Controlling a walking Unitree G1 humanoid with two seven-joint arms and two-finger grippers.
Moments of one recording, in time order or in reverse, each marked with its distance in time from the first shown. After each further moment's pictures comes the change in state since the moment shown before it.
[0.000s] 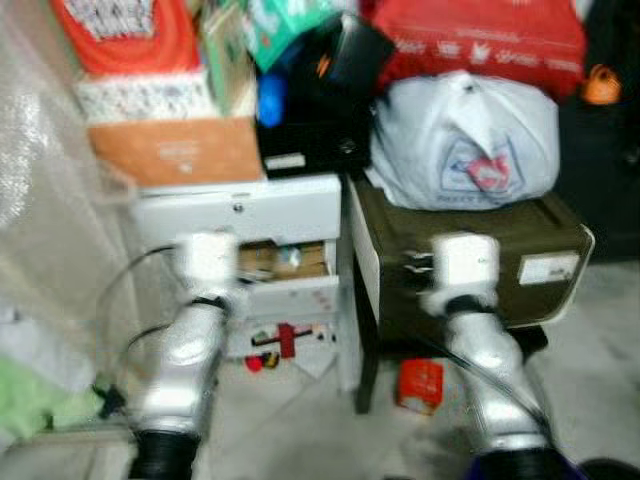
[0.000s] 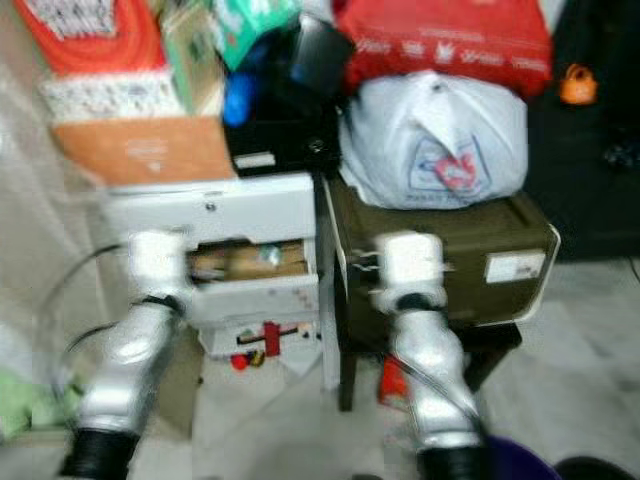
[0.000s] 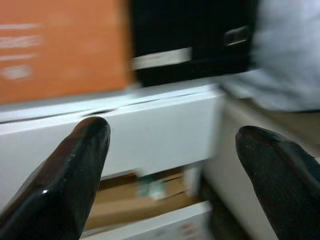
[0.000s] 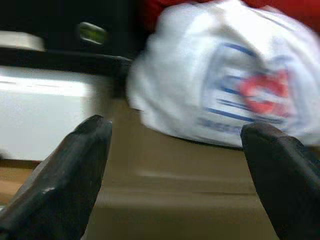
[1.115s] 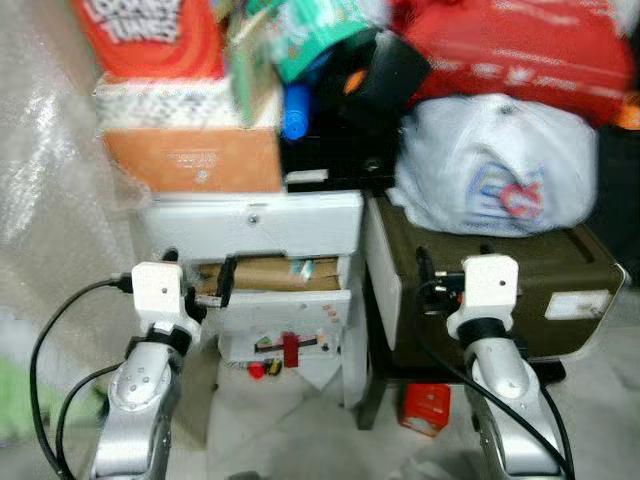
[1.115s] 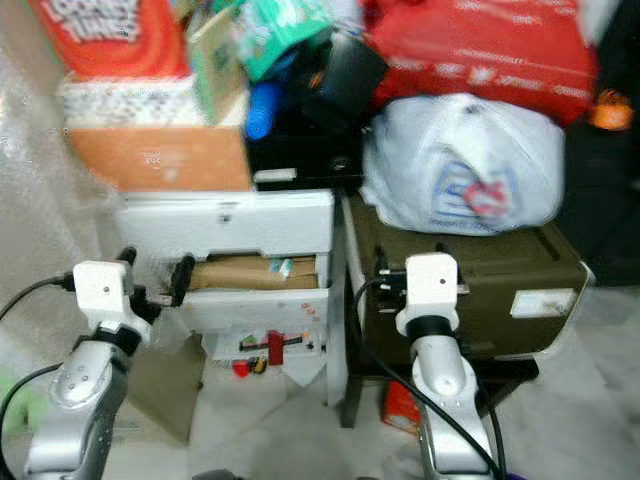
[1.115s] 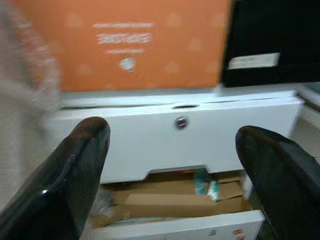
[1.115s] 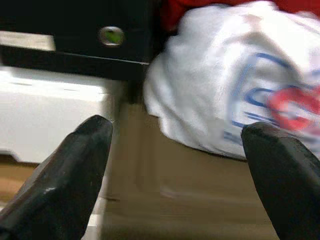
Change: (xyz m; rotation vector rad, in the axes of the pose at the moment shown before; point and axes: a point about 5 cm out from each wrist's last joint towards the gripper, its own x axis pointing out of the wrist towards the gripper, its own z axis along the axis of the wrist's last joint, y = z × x) left arm -0.055 0.043 0.001 0.030 -0.026 0.169; right arm -0.029 -0.001 0.005 0.012 0.014 -0.007
